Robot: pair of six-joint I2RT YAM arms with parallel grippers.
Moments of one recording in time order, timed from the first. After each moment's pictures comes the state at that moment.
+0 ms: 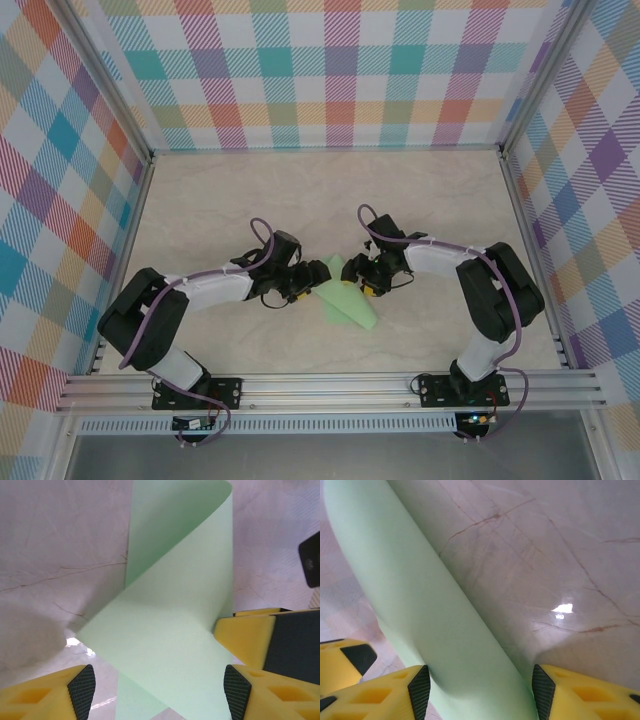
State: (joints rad) left arm -0.67 1.55 0.76 -0.10 0.35 -1.06; right arm 0.54 1.71 0.92 -0.43 -0.47 0.84
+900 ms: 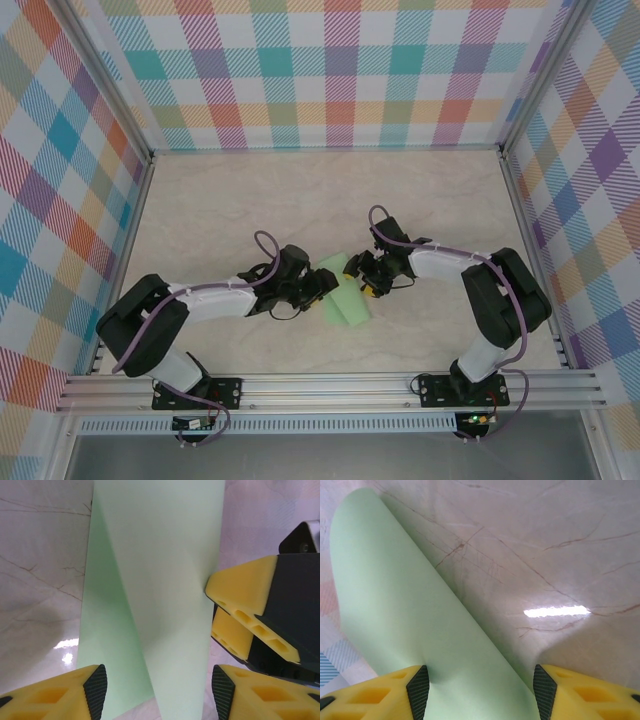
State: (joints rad) left arm -0.79 1.54 0.68 0.07 0.25 -1.25; right arm 0.54 1.66 0.86 -0.33 -0.42 1.08
